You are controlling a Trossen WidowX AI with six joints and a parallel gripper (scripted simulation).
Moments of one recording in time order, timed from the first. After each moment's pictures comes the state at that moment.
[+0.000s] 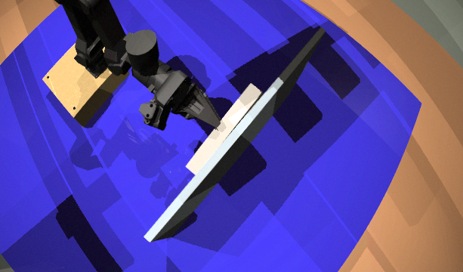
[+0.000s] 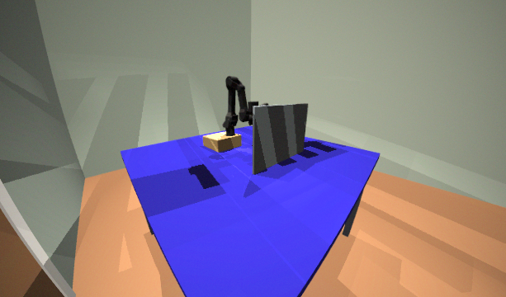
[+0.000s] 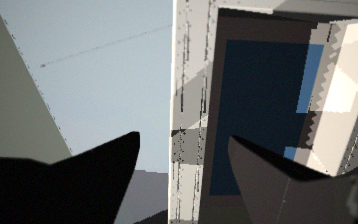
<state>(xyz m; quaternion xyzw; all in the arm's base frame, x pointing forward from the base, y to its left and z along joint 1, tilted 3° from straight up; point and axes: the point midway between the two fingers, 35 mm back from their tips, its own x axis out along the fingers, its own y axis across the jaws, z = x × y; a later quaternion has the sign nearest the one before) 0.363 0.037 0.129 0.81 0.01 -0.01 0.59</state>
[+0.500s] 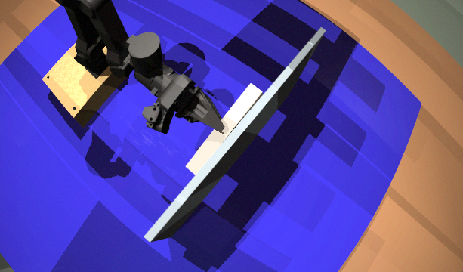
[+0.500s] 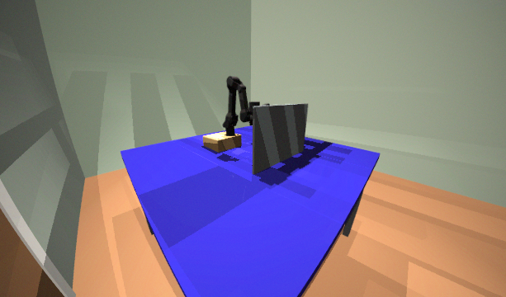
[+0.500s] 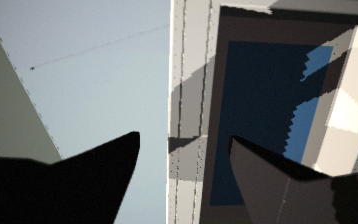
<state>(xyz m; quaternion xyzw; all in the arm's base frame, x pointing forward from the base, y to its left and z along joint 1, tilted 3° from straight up) 0.372 0.037 0.127 0.81 0.01 -0.01 0.59</state>
